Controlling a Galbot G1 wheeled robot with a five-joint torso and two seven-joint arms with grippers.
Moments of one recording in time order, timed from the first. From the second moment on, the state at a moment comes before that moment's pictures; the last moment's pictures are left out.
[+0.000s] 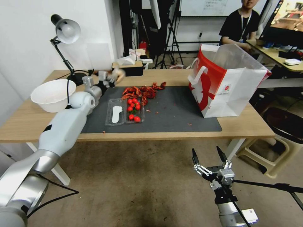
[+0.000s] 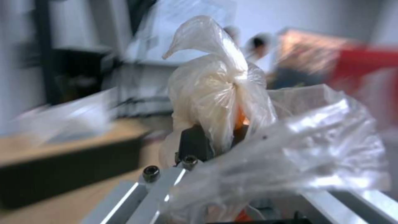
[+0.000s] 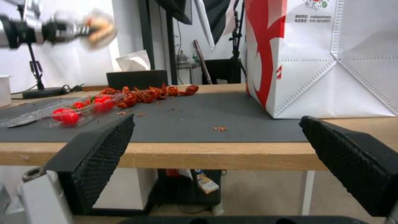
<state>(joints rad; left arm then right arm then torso) 0.28 -1.09 -0.02 -1.07 -0.90 0.10 0.49 -1.79 1.20 0.40 2.06 0.23 0.47 0.13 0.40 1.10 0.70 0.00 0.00</state>
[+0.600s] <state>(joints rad) 0.03 -1.30 0.09 -0.96 -1.02 0.08 0.95 -1.82 1.22 0.43 2.07 0.22 0.48 0.13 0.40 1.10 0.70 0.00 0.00</state>
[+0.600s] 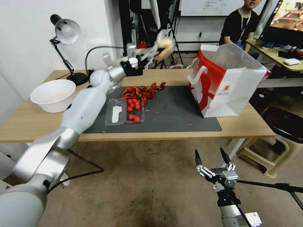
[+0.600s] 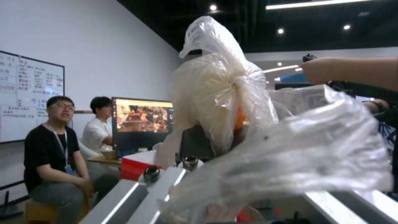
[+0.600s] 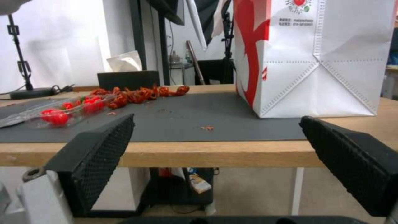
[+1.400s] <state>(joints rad) -0.19 -1.61 0.15 -0.61 -0.88 0.01 0.85 -1.84 1.25 0.45 2.05 0.22 0.53 0.11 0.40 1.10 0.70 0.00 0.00</state>
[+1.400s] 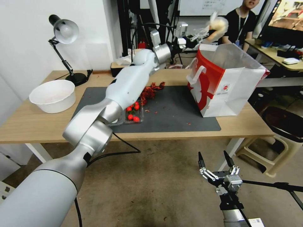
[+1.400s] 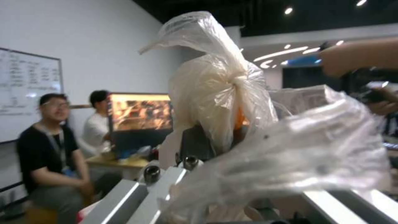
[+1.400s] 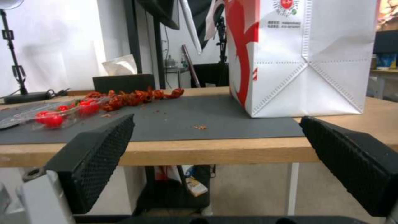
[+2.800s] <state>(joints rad) -0.20 -1.61 0.43 -0.67 -0.75 -0.06 0.74 -1.84 1.25 0.46 2.03 0.23 0.55 0.10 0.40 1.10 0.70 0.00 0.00</state>
